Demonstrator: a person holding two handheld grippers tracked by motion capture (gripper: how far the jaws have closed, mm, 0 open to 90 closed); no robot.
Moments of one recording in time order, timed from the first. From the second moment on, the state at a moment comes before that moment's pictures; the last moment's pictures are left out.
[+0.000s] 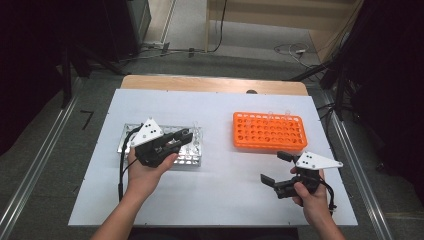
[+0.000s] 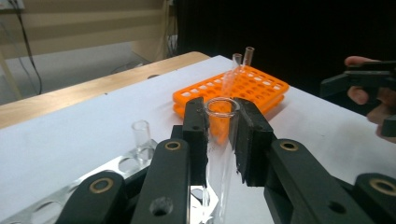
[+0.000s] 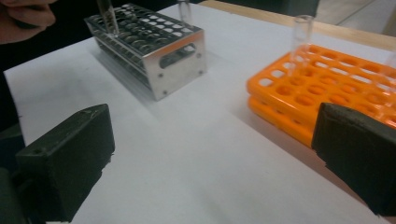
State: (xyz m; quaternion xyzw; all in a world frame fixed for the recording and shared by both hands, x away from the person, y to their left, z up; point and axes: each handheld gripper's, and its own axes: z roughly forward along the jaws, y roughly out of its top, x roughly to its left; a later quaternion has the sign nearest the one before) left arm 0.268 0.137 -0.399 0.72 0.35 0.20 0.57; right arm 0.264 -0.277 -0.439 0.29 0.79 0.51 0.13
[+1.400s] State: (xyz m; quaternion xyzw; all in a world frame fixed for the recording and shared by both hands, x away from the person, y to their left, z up) left arm 0.354 0.131 -0.422 0.69 0.42 0.23 0.54; right arm 0.274 -0.321 -0.450 0.35 0.77 0.52 0.14
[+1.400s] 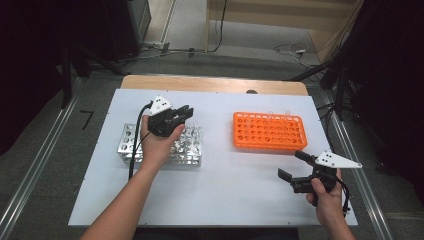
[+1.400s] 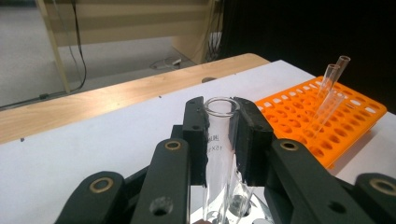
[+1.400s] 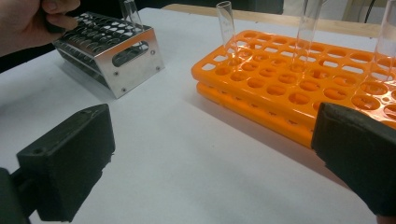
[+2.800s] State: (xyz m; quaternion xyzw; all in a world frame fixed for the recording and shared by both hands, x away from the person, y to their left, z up) left arm 0.325 0.130 -0.420 0.71 0.42 0.19 0.54; right arm 0.274 -0.317 -0.449 0.34 0.77 0.52 0.14
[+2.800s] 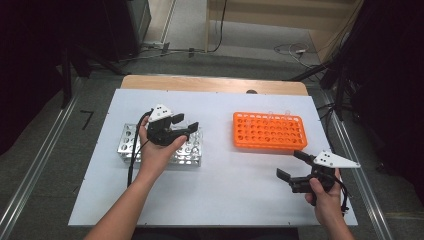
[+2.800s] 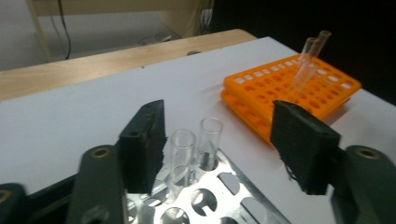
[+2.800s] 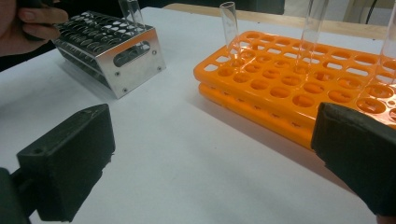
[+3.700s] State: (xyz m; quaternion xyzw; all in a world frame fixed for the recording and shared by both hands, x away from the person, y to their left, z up) left arm 0.245 0.138 -0.421 0.71 0.35 0.17 0.59; right arm 0.301 -0.295 -0.434 0.33 0.78 0.51 0.15
